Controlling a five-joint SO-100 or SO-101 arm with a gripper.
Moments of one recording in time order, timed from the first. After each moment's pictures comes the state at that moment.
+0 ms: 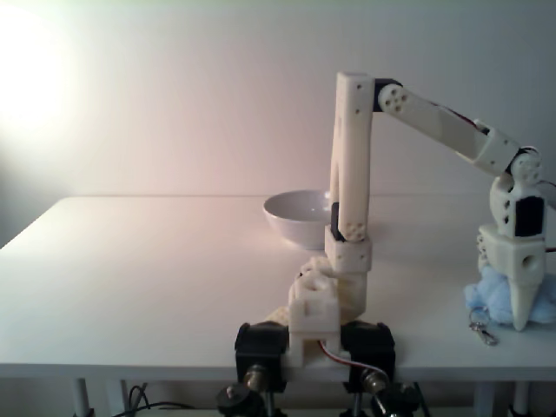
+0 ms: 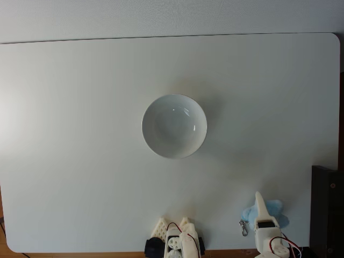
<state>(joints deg) 83.8 88.5 117.6 54.1 94.4</state>
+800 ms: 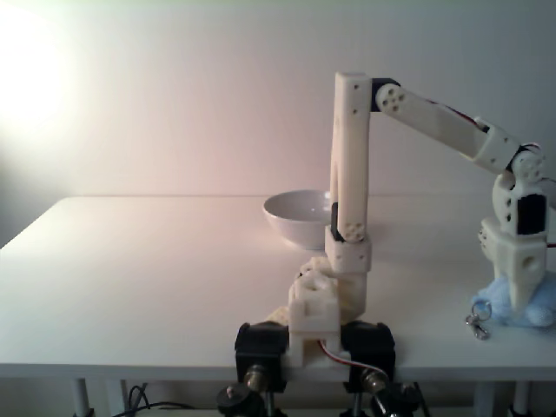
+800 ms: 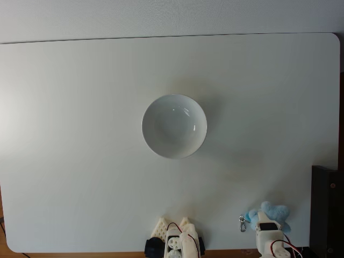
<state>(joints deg) 85.2 88.7 117.4 53.6 93.8</state>
